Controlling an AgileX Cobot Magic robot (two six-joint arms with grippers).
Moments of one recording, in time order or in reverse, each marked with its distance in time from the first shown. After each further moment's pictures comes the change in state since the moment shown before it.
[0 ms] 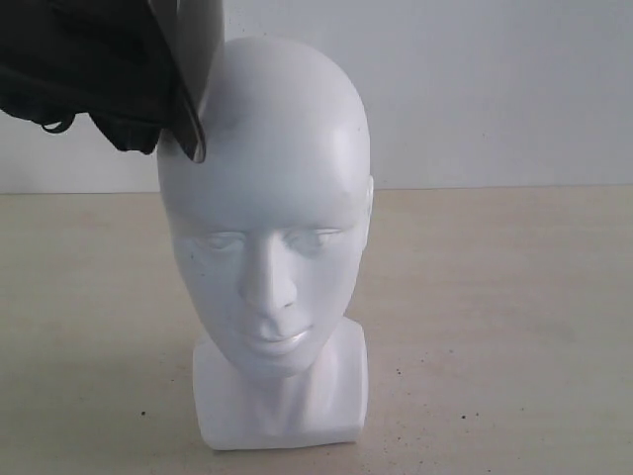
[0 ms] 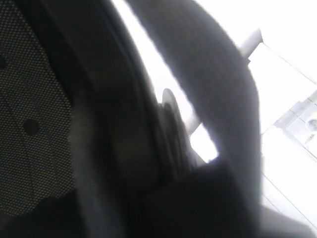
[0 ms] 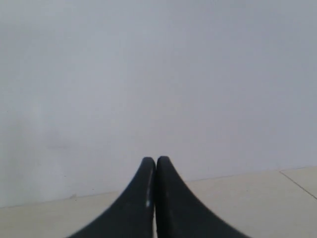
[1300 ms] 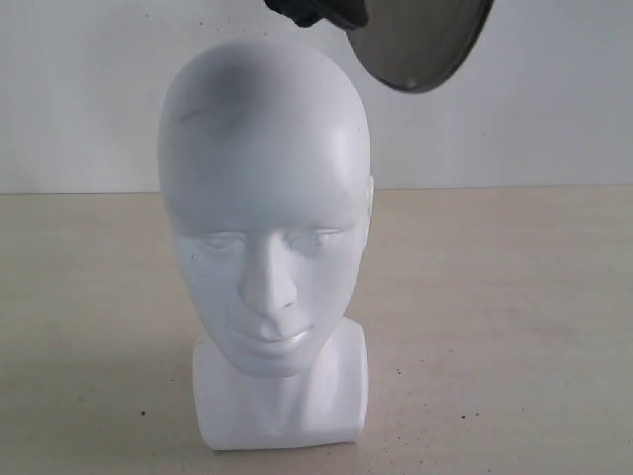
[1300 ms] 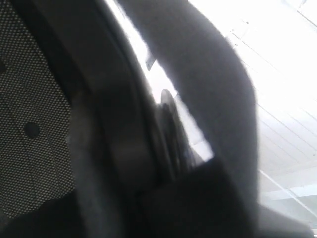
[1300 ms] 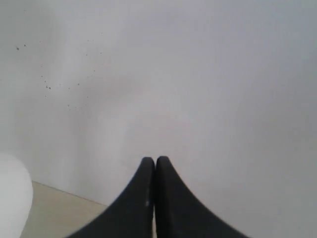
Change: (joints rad) left arm -0.192 0.310 -0.395 0.327 -0.025 0.168; right arm 0.402 0.680 -0.825 -0.344 0.285 0.064
